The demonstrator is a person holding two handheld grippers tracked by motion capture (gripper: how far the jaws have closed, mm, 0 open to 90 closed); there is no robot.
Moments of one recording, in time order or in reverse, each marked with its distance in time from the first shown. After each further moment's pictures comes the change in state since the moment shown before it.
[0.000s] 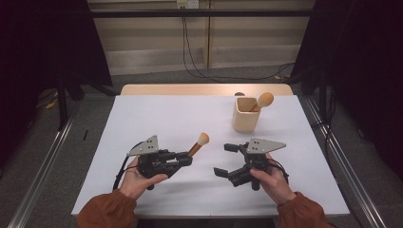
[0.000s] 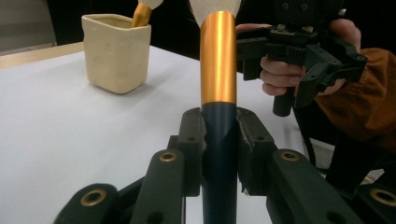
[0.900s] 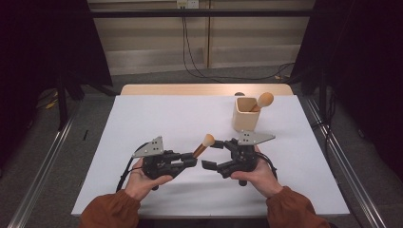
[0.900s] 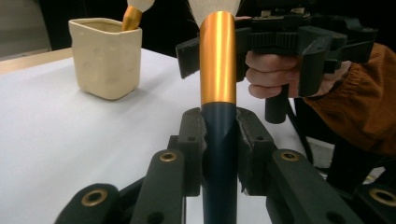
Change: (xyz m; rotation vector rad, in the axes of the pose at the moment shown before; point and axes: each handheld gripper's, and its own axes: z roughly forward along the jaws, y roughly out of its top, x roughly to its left) left arm -0.004 0.000 0.011 -0.006 -0.017 0.021; right arm -0.002 0.016 0.029 -0.073 0.128 0.082
